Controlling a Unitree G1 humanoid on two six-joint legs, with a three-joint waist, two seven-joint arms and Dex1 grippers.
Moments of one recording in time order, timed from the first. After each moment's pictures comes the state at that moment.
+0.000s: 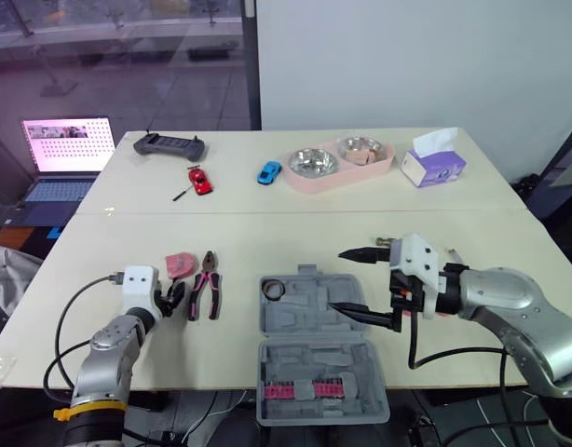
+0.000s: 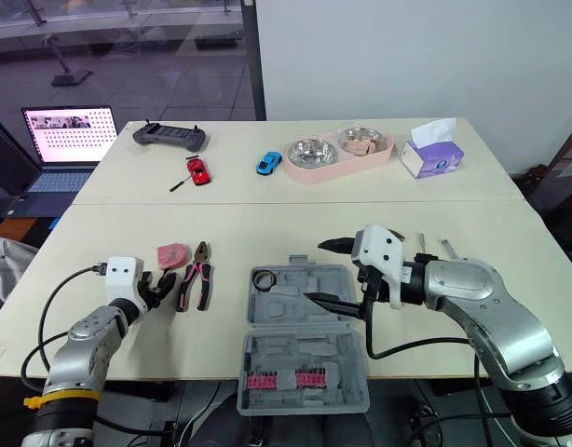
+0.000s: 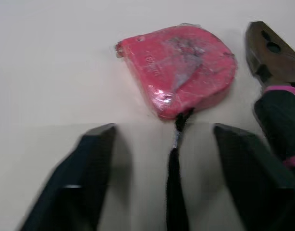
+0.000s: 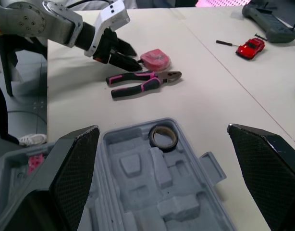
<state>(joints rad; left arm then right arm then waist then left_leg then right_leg) -0.12 0.34 0.25 0.16 -0.20 0.39 -0.32 -0.19 -0.81 0.00 -0.55 0.52 0.52 0.91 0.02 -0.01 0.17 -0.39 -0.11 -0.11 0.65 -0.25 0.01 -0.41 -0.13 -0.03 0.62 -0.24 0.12</state>
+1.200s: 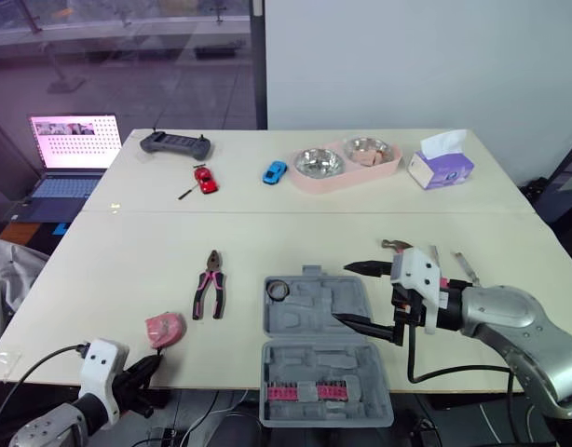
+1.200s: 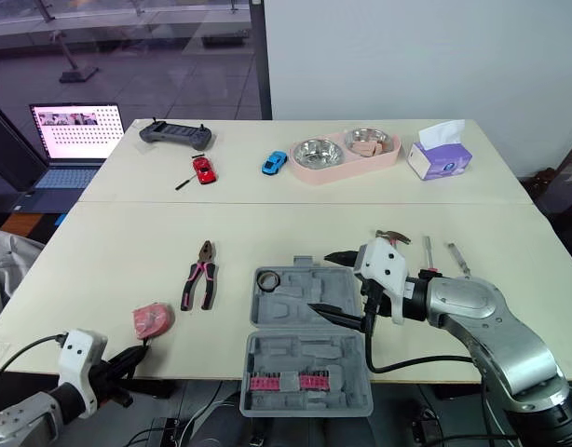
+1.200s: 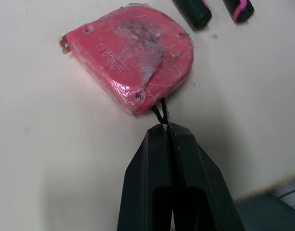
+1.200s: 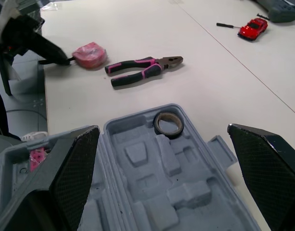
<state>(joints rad) 0.51 0.49 0.31 -0.22 -0.38 0.32 -0.68 -0.08 -0.81 -0.02 -0.59 0.50 0.52 0.87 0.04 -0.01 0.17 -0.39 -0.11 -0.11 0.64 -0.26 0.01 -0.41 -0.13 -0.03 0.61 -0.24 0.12</state>
